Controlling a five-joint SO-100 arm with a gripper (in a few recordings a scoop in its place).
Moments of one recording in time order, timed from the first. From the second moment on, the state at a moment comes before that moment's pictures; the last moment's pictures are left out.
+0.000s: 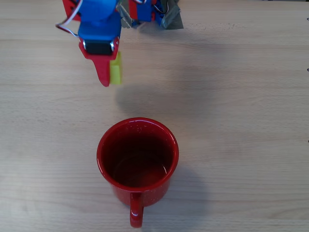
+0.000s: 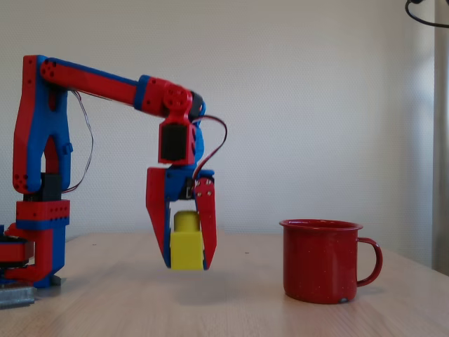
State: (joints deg) arm 16.3 92.6 102.7 74.8 -13.5
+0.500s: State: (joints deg) arm 10.2 92.3 68.6 93.4 -7.7
